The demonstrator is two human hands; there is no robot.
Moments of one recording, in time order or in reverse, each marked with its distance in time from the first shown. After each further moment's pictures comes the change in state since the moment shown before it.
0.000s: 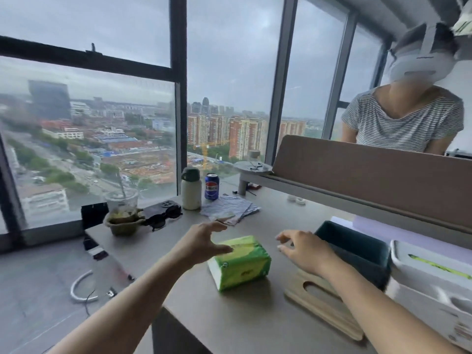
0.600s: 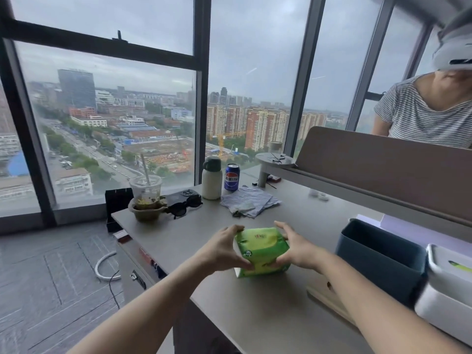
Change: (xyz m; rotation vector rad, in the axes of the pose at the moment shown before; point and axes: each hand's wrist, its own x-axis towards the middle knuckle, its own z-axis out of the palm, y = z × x) left_hand 0.006 -0.034 0.040 -0.124 -0.056 -0.043; right_hand 0.046 -0.019 0.051 0.493 -0.307 0.067
